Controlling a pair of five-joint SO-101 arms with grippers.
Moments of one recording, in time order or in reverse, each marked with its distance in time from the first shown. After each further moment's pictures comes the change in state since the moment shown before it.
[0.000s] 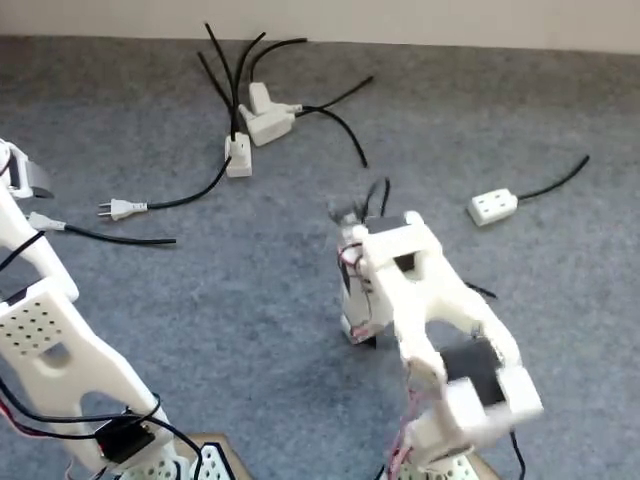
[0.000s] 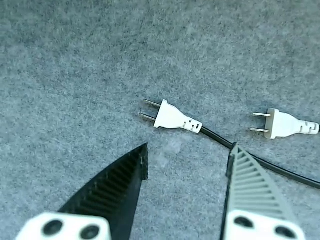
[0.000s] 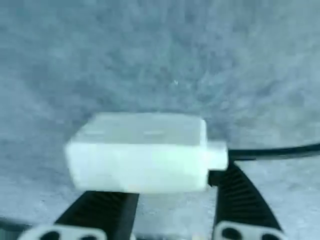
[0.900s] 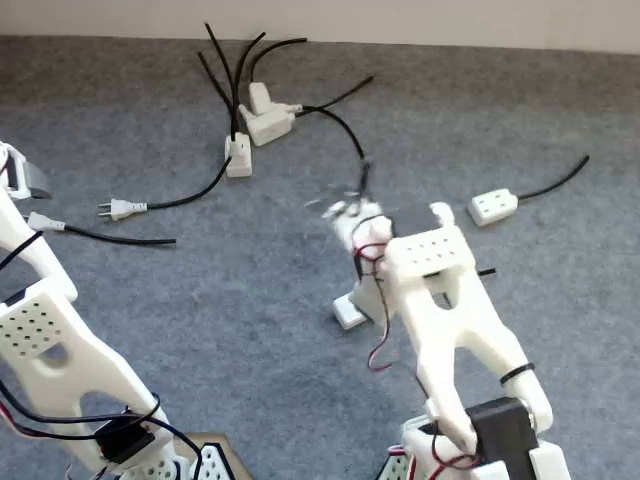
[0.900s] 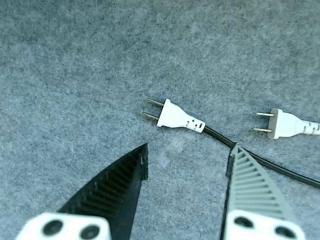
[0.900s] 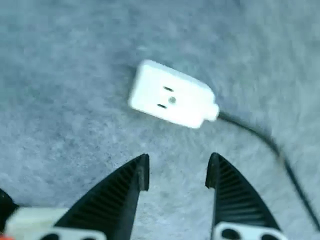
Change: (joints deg) left arm -0.5 0.0 0.0 0.0 0.0; right arm -0.3 -21.6 -3.5 8.4 30.7
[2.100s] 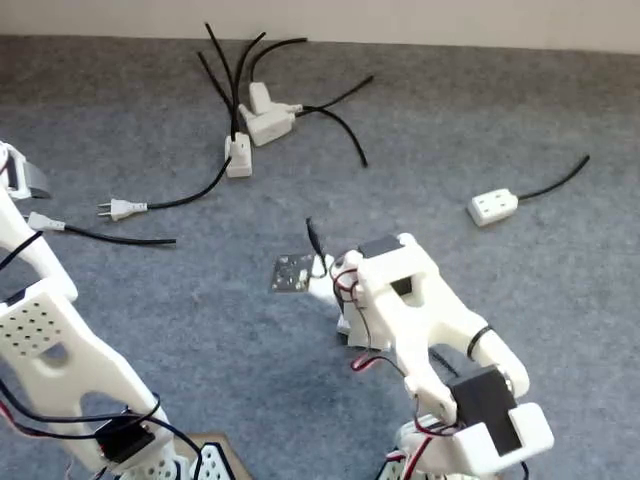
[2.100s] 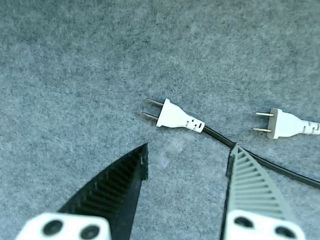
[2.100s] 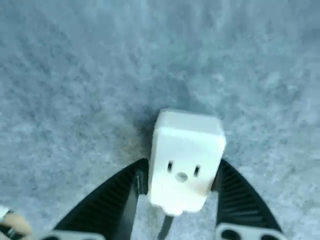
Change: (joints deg) left arm 0.0 0.0 0.0 0.0 0.0; right arm -2.4 13.2 13.5 -17.5 23.3
